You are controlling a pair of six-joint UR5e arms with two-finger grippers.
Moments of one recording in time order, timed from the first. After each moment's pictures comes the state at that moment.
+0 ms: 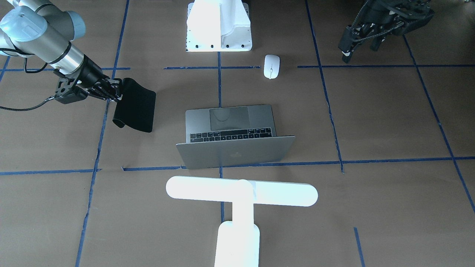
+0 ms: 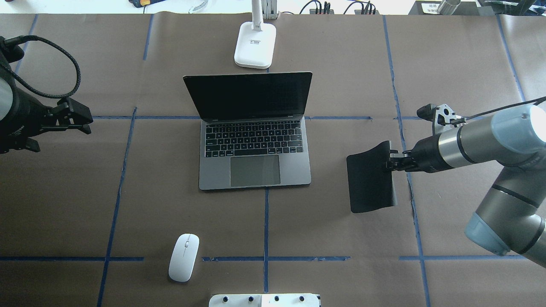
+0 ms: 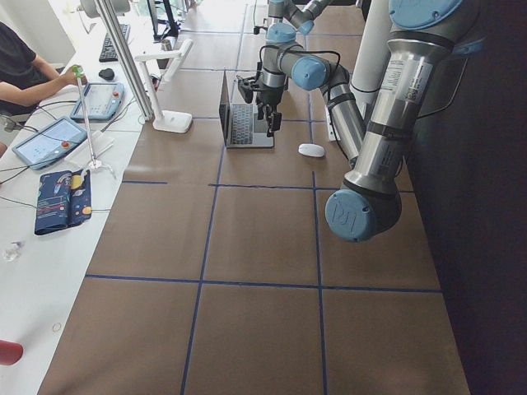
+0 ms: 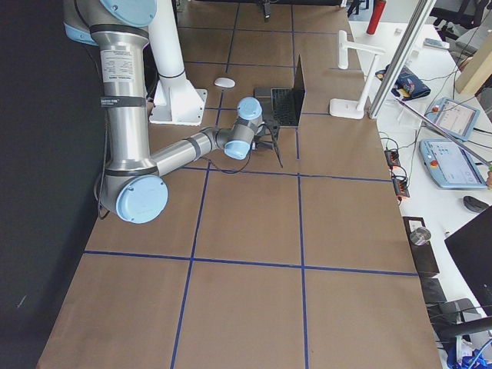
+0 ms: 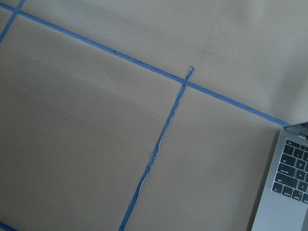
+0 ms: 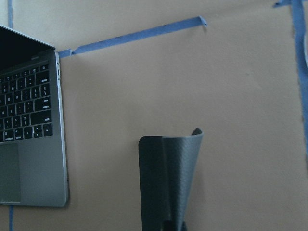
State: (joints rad) left arm -0.85 -1.84 -2.37 -1.13 -1.96 -1.33; right arm 0.71 -1.46 1.84 -0.89 2.11 1.29
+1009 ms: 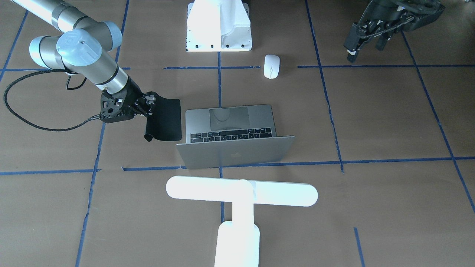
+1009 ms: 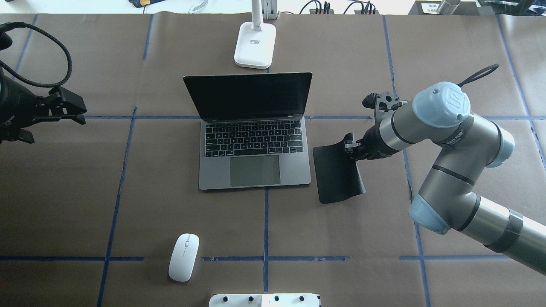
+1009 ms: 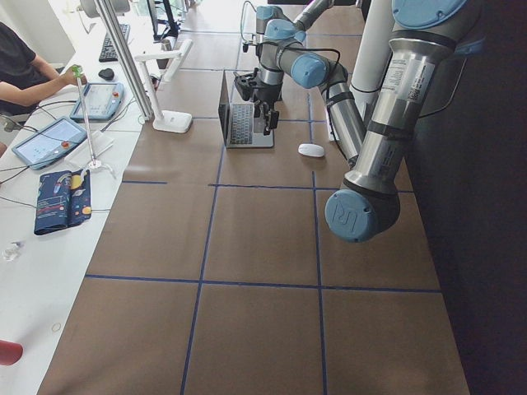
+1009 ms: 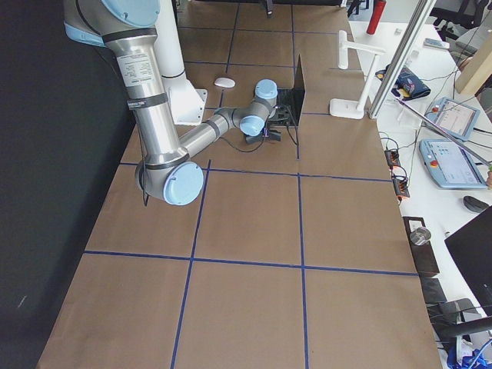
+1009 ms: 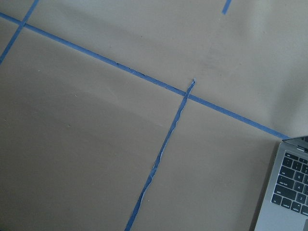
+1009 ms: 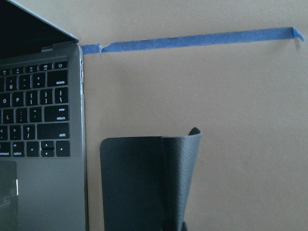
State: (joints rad) left arm -0.88 -1.86 -2.38 -1.13 -1.96 -1.33; right arm 0.67 -1.25 1.73 -1.12 2.09 1.19
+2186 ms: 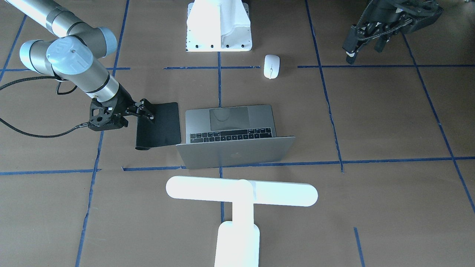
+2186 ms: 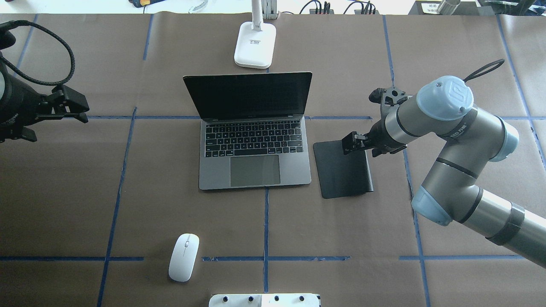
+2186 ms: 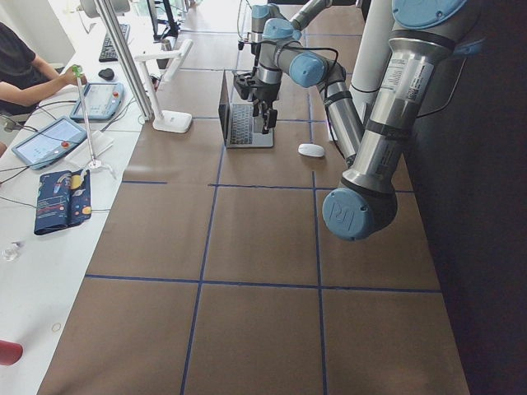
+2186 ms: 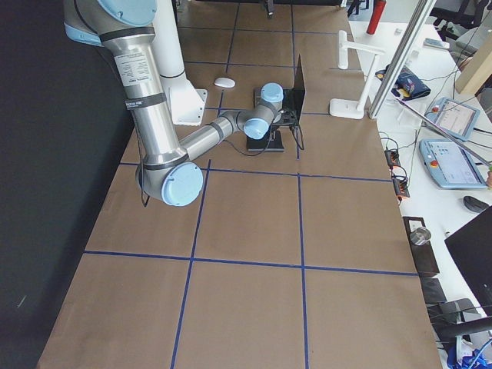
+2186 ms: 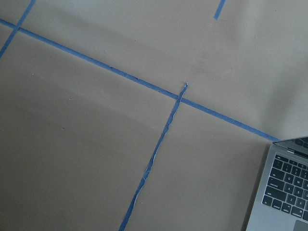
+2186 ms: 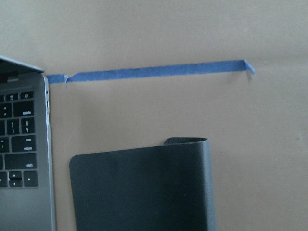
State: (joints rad) left arm -0.88 -1.86 -2.36 -1.13 -1.96 -1.33; right arm 0.73 -1.25 1.72 -1.17 2.10 1.16
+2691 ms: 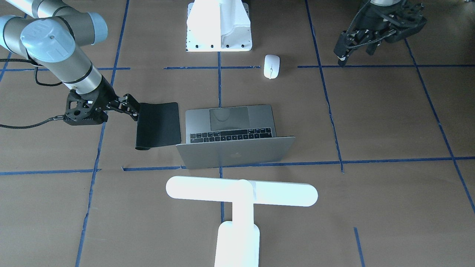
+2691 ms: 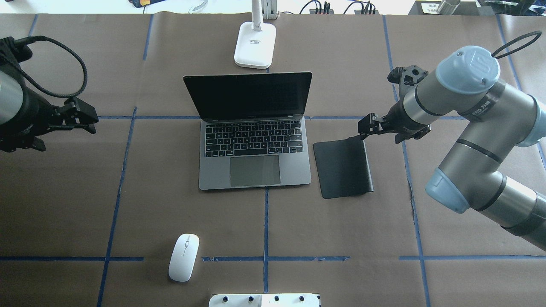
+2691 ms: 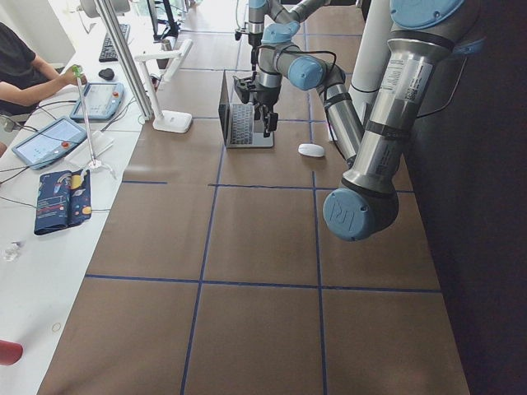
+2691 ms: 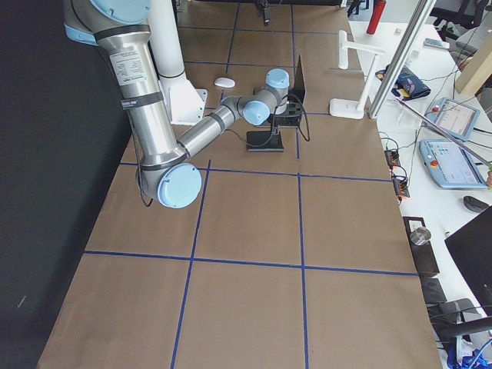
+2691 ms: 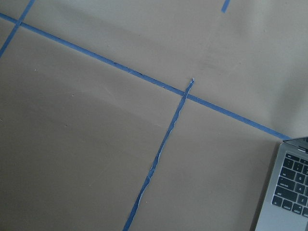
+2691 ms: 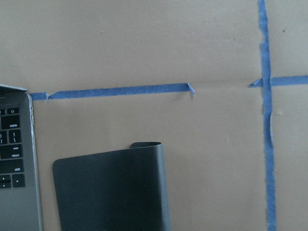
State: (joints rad) left arm -0.77 -1.85 -2.33 -1.14 -1.96 -1.33; right arm 0.82 -1.25 1.89 -1.52 2.11 1.02
